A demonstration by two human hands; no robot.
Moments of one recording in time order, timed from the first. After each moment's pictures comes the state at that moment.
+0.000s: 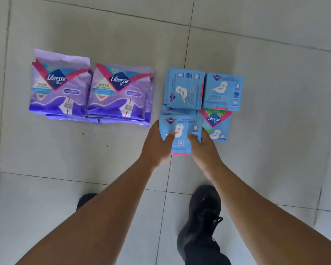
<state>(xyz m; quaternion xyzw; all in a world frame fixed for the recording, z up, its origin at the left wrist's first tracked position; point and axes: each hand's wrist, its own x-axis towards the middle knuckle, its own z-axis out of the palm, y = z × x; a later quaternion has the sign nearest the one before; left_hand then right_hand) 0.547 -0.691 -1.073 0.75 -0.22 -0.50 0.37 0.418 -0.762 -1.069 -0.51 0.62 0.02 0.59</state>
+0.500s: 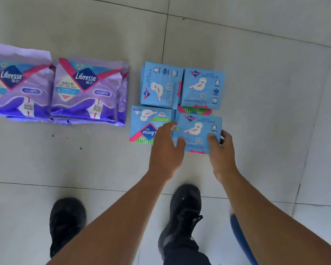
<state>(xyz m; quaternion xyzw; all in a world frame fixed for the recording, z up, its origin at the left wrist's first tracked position) 0.465 -0.738 -1.063 0.81 -0.23 -0.43 0.34 0.334 -0.811 -1.086 -0.41 0.73 -0.09 0.54</state>
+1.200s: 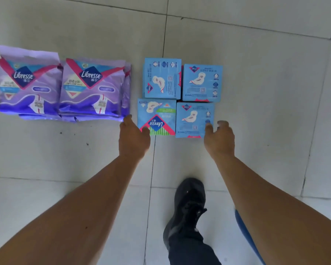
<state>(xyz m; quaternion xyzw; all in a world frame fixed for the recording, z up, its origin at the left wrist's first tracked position) 0.533 -0.714 -1.075 0.90 -0.16 -0.38 0.15 0.347 -0.821 -1.081 -0.59 0.73 0.09 0.34</state>
